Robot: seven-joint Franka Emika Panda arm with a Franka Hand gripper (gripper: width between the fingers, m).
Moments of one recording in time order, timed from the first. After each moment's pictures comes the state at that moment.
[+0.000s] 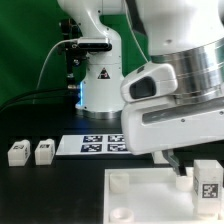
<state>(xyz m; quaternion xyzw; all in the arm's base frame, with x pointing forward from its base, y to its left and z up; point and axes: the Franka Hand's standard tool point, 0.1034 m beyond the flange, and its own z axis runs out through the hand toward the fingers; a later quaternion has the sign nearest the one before) 0.624 0.129 0.086 -0.99 0.10 0.00 0.12</state>
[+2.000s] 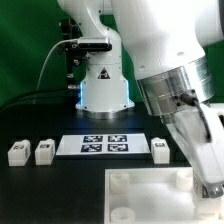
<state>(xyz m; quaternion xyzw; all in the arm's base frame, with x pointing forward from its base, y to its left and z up) 0.629 0.120 0.064 -0.66 0.73 0.07 0.17</state>
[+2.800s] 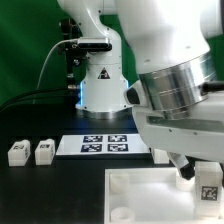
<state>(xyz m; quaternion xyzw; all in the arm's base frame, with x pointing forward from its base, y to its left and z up) 0.630 0.122 0.074 -0.89 0.42 0.04 0.14</state>
